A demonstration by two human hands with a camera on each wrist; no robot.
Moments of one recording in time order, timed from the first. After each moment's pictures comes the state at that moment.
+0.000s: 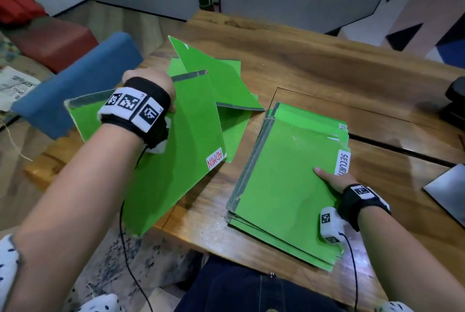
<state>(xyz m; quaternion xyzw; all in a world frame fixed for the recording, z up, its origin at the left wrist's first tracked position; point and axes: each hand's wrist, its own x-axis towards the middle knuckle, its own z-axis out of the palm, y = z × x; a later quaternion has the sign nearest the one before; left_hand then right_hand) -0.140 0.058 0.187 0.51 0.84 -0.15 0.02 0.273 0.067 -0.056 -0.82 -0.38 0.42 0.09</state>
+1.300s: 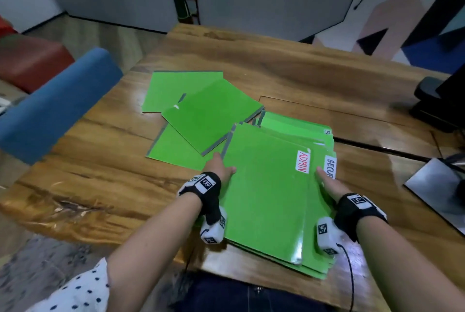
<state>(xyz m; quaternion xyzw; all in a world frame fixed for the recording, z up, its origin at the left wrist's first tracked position) -0.028 0.035 0.023 0.49 0.77 0.09 0.39 0.267 0.050 -0.031 -0.78 -0.34 0.50 0.15</state>
